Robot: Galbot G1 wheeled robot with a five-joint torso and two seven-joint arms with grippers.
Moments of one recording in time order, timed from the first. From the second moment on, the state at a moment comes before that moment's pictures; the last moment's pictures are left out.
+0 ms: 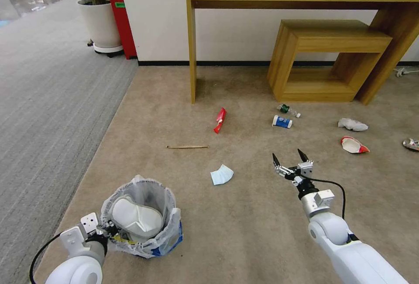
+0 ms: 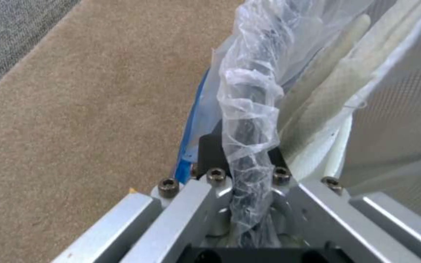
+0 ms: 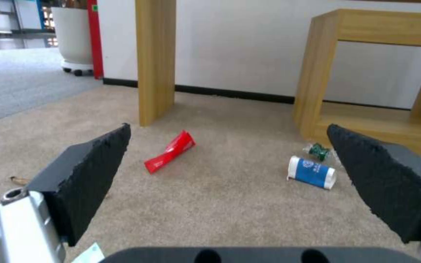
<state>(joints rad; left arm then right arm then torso) 1.63 -1.37 -0.72 -2.15 -0.72 0.64 -0.49 -1.14 0.97 0.24 1.52 0.48 0.37 0.08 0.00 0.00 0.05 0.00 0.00</state>
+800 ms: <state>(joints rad) 1.61 -1.32 -0.82 -2.20 -0.83 0.66 -0.52 -1.16 0.97 0.26 1.55 0.48 0.34 0.11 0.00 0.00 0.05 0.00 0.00</state>
